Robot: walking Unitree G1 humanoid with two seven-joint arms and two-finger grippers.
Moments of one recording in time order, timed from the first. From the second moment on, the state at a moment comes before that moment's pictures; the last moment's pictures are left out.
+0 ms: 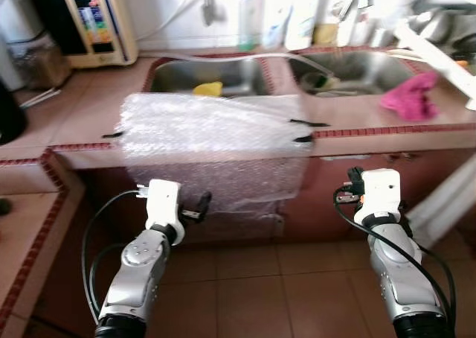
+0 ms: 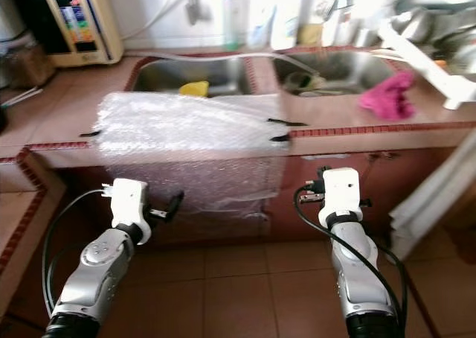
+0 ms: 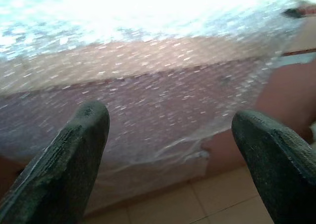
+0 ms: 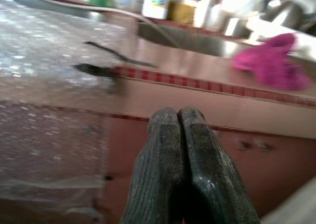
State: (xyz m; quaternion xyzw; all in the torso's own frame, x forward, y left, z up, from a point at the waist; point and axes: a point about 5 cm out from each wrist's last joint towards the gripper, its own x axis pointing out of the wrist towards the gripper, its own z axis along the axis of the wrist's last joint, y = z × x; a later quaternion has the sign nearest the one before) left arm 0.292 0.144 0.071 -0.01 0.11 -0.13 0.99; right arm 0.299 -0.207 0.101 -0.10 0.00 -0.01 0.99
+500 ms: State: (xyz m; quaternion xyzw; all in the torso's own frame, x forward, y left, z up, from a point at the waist) left arm 0.297 0.150 0.073 -0.01 0.11 -0.12 0.99; right arm 0.298 -0.200 0.098 -0.10 0.00 0.00 1.00
